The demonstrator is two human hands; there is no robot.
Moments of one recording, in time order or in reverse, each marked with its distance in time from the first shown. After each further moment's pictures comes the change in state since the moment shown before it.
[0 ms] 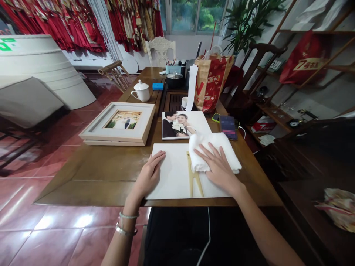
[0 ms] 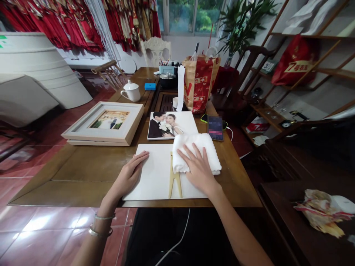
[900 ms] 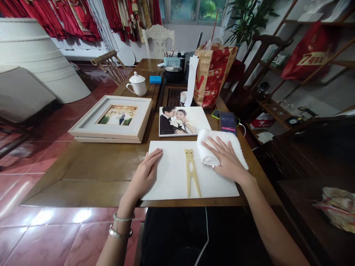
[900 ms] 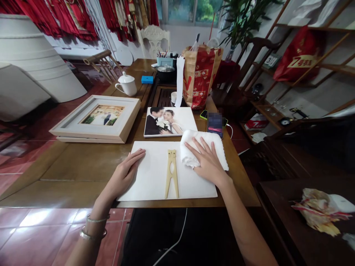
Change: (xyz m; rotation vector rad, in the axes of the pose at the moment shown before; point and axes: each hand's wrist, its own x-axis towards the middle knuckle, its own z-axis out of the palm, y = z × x) left_hand 0.000 0.001 0.000 0.012 -0.018 -0.013; right_hand 0.003 0.046 -0.003 0.008 -0.026 -0.024
